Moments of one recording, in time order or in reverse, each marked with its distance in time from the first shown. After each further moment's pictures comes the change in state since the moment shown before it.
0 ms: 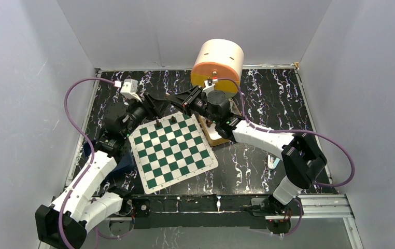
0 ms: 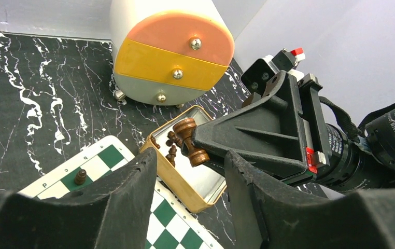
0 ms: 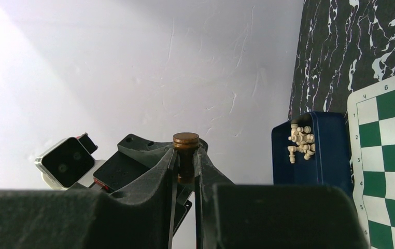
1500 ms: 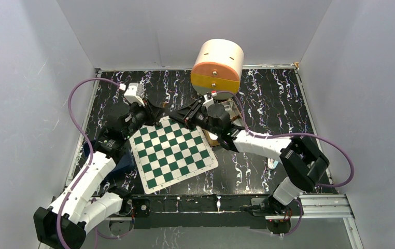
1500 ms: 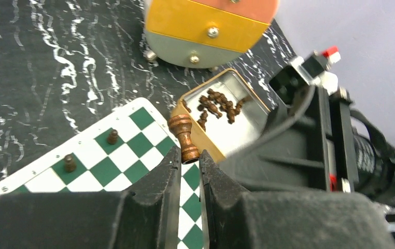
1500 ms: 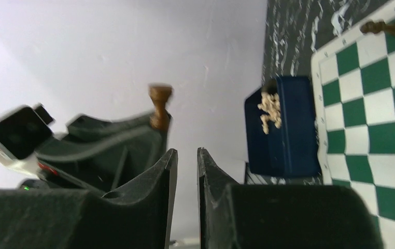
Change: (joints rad) left arm -0.011 -0.014 0.021 -0.217 -0.034 0.107; right arm 0.036 -0.020 -0.164 0.081 0.000 0.017
